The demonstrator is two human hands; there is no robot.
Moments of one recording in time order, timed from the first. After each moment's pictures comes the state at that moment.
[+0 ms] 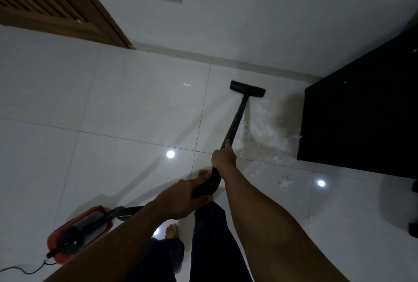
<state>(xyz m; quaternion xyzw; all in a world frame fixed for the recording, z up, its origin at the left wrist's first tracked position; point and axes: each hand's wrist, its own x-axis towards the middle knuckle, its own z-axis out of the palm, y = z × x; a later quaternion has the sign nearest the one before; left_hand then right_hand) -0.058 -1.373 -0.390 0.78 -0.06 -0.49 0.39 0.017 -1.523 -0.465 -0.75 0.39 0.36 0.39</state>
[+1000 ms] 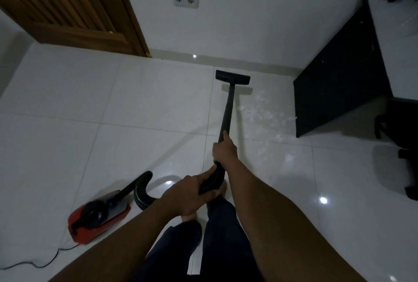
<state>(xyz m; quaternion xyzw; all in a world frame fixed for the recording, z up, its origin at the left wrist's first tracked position) -0.342 -1.271 -0.322 0.83 -0.10 -0.40 0.38 -0.248 -1.414 -0.405 -0.80 0.33 0.25 0.44</state>
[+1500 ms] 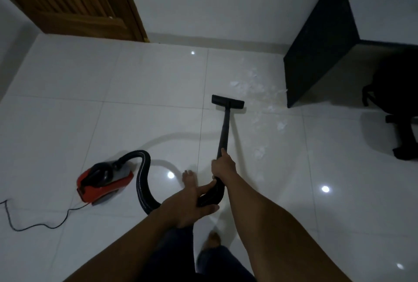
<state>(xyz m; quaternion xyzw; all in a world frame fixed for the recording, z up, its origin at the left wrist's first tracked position) -0.612 -1.277 -0.362 0.83 -0.11 -0.45 0.32 -0.536 -1.430 -0.413 -0.77 0.35 0.30 0.44</state>
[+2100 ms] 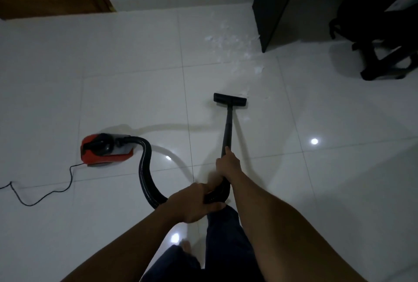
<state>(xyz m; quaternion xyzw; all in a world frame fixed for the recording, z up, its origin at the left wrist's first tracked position) -0.874 -1.273 -0.331 0.77 -0.23 -0.53 0.28 -0.846 -1.430 -0.407 -0.75 0.41 0.31 0.41</state>
